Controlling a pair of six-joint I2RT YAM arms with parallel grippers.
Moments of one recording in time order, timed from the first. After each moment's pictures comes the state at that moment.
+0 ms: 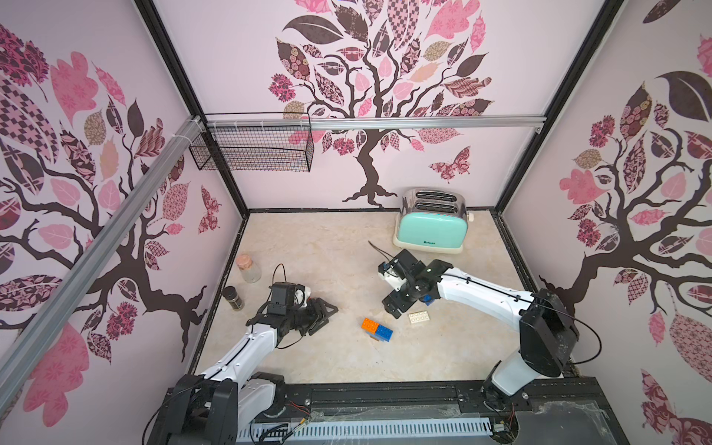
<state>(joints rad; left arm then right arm) -0.17 1.10 0.42 -0.25 0.69 -0.84 0.71 1.62 1.14 -0.74 -0.04 0.03</state>
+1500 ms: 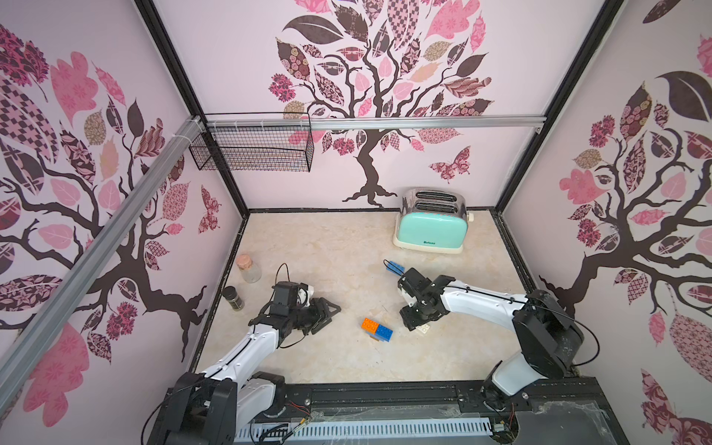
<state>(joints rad) -0.21 1.09 0.41 -0.20 0.68 -0.86 0.72 1.60 0.94 -0.71 -0.01 0.28</state>
